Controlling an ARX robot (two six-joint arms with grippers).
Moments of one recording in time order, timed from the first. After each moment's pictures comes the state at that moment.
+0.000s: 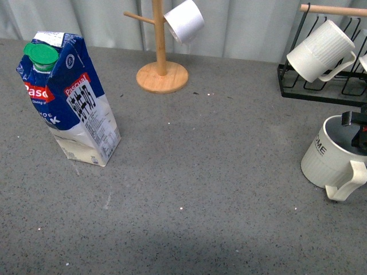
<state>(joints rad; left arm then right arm) 0.00 0.00 0.02 0.00 0.00 0.00 -0.03 1.89 0.86 0.01 0.03 0.17</state>
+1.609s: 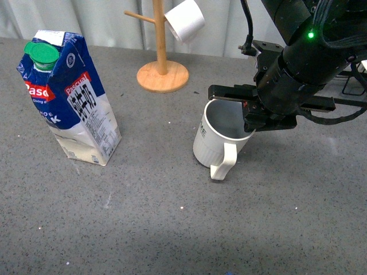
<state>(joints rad) 0.00 0.00 0.02 0.00 0.00 0.00 0.34 2.12 1.32 -0.37 -0.05 0.33</state>
